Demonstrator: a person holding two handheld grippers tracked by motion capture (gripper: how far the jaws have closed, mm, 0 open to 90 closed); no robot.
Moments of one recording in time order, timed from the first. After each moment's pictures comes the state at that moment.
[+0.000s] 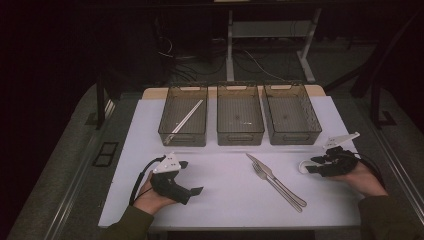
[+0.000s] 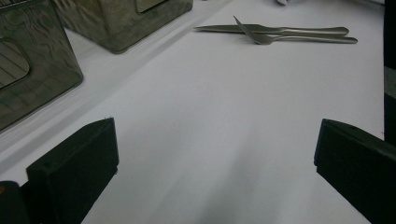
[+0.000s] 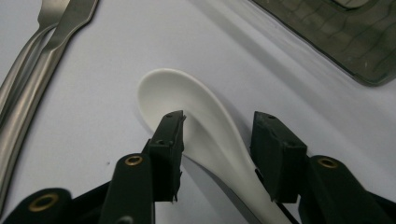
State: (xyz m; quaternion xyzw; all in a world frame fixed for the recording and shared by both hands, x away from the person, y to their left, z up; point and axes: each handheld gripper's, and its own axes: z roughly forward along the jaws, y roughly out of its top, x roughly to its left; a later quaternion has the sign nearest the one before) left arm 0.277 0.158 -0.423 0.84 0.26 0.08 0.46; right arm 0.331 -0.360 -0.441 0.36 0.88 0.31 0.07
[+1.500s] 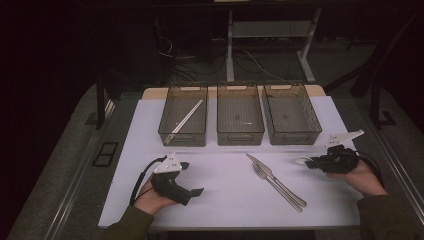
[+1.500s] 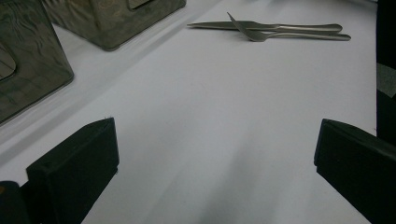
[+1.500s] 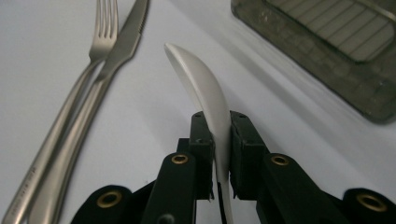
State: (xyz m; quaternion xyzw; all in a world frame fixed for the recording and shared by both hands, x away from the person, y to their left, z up) left arm 0.277 0.156 -0.424 0.85 0.25 0.07 0.46; right arm 0.327 -0.354 -0.422 0.34 0.87 0.35 0.06
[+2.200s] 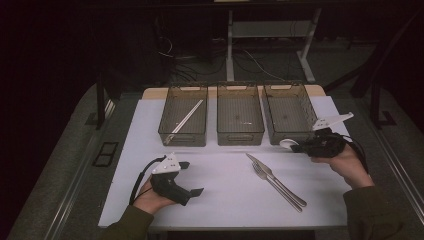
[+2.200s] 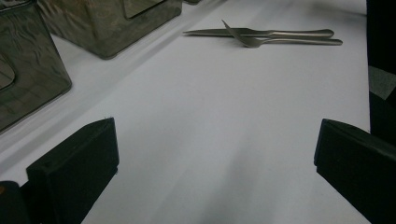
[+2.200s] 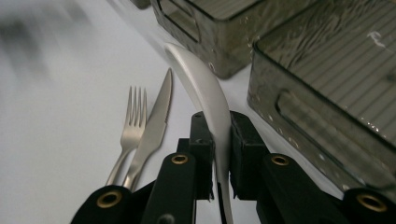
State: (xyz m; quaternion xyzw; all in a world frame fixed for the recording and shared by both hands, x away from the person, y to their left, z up) left arm 0.276 0.159 -0.424 0.84 0.24 0.07 0.48; right arm 0.350 -0.310 -0.380 0.34 0.85 0.39 0.07
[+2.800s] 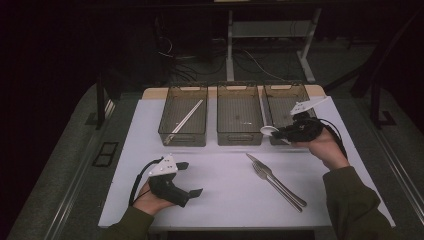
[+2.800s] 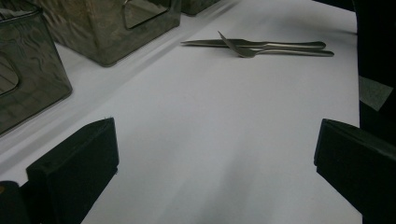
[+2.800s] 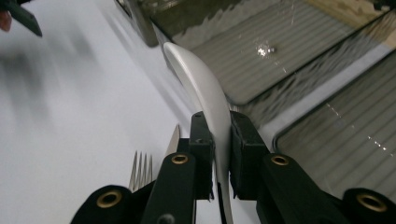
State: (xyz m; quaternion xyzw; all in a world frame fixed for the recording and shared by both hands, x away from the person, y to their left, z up) left arm 0.270 0.162 -0.423 0.83 0.24 0.07 0.50; right arm 0.388 -0.259 -0.358 0.31 0.86 0.40 0.06
